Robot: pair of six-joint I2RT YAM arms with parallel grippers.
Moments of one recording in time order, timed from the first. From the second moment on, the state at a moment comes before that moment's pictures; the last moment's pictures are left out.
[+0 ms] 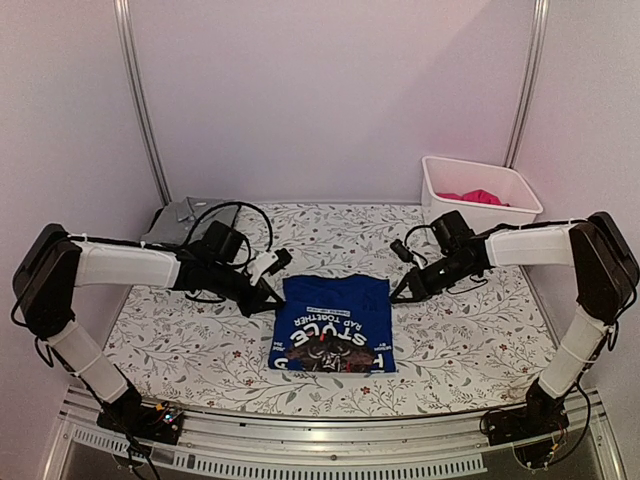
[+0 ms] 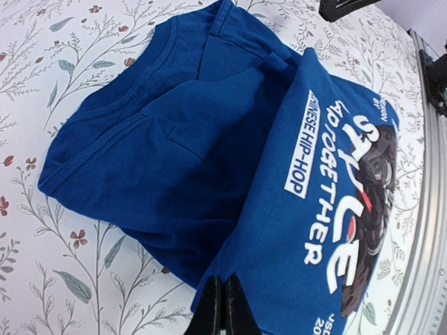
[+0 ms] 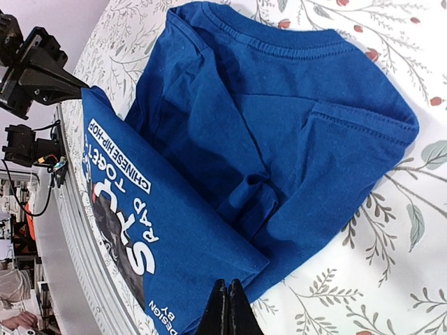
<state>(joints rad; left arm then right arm) -0.61 1.61 0.87 -0.16 0.46 0.19 0.47 1.72 1.00 -0.35 -0.69 0.08</state>
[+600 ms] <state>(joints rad) -0.58 1.70 0.92 -0.19 0.49 0.19 0.48 1.86 1.10 -0.39 -0.70 0.02</state>
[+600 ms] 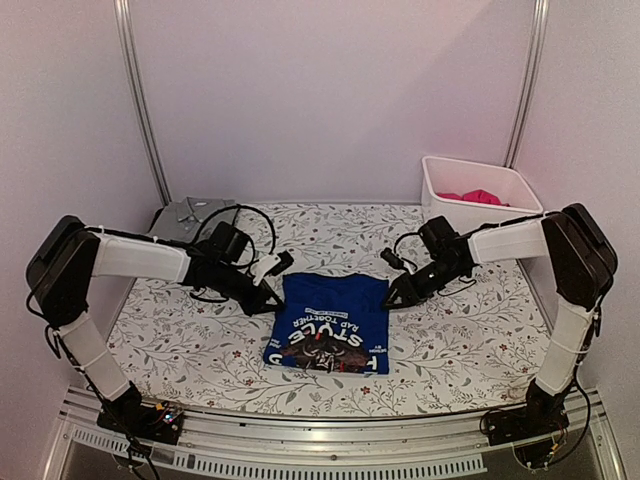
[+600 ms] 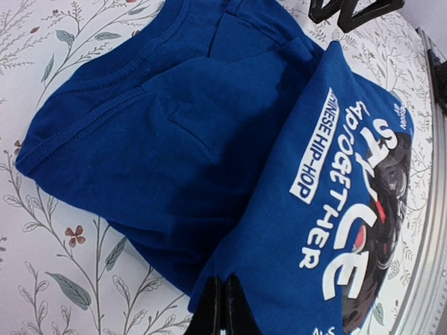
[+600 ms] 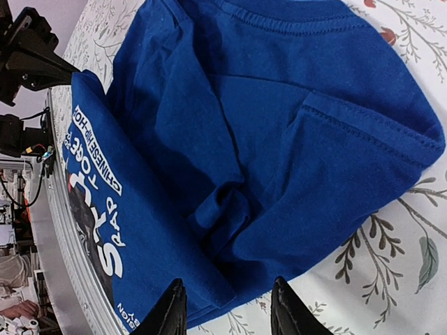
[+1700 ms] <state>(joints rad) -0.58 1.67 0.92 -0.21 0.46 0.18 0.51 1.77 1.00 -0.39 -0.72 0.01</state>
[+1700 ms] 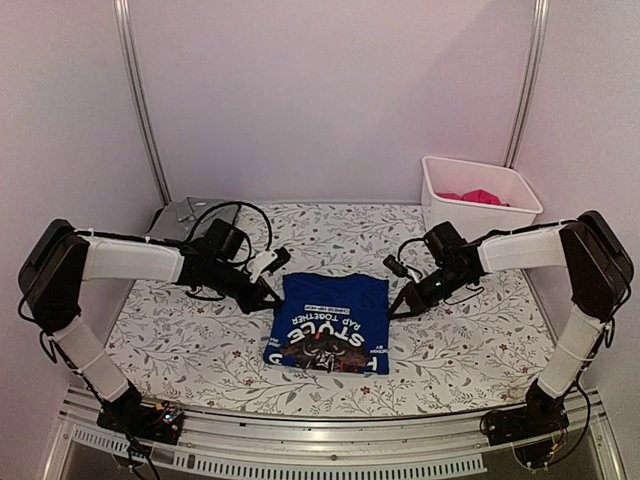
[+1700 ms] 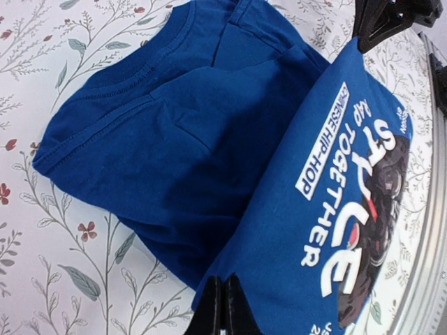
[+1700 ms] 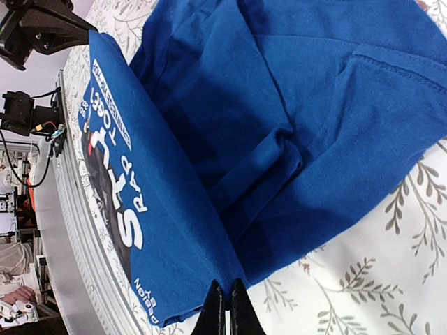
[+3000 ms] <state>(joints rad) -0.51 1.94 1.33 -0.33 0.34 0.21 0.42 1.93 1.34 -0.44 -0.57 0.07</state>
